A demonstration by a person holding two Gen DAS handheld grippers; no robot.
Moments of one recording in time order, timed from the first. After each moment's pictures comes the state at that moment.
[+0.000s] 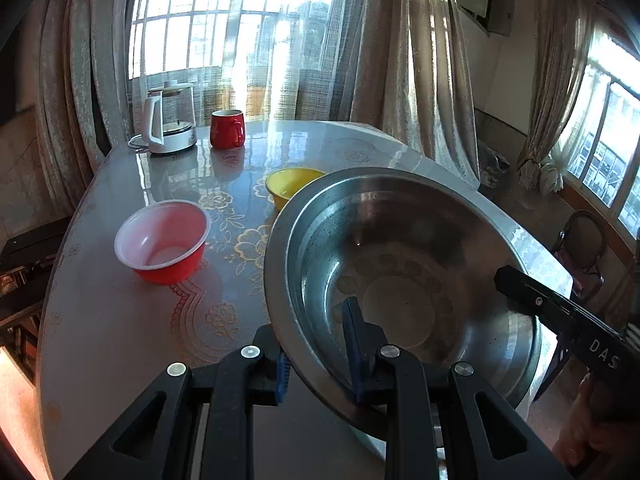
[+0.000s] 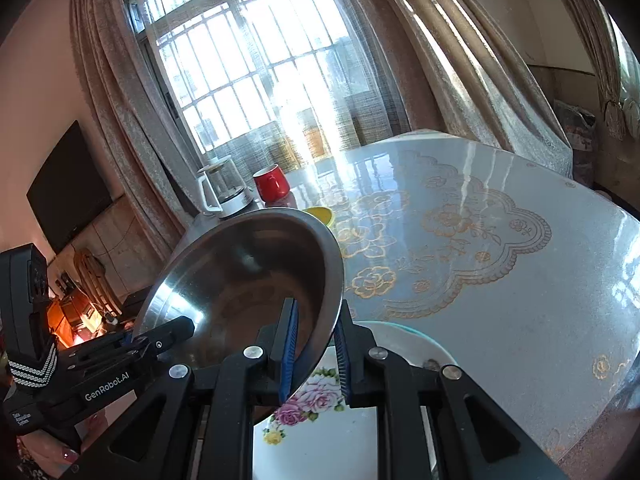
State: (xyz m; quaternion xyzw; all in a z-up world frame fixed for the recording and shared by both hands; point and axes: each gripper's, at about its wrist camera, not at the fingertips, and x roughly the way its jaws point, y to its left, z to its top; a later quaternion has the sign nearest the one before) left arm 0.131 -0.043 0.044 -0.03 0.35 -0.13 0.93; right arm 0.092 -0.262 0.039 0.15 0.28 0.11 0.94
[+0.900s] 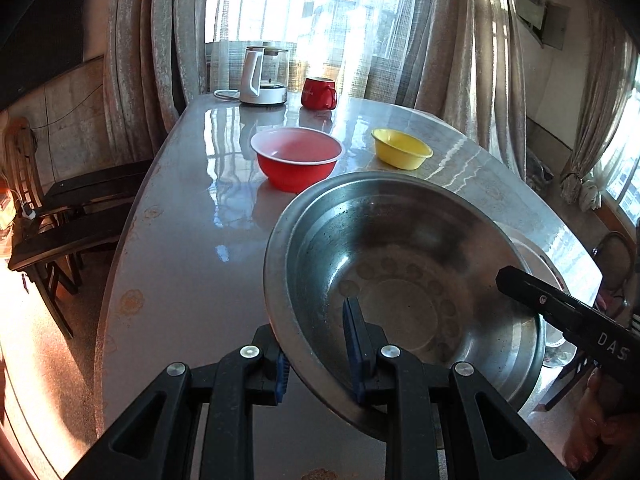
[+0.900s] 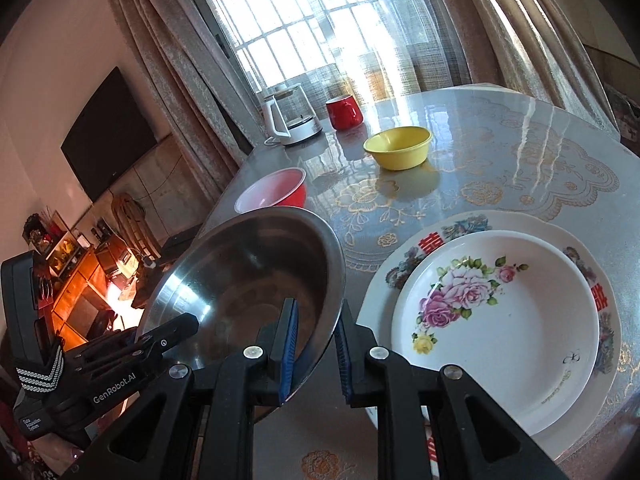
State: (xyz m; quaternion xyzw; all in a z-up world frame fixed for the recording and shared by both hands) left arm 0.048 0.055 -0.005 -0.06 0.38 -0.04 0.92; right arm 0.050 -0.161 -0.002 0.12 0.35 0.20 0.91
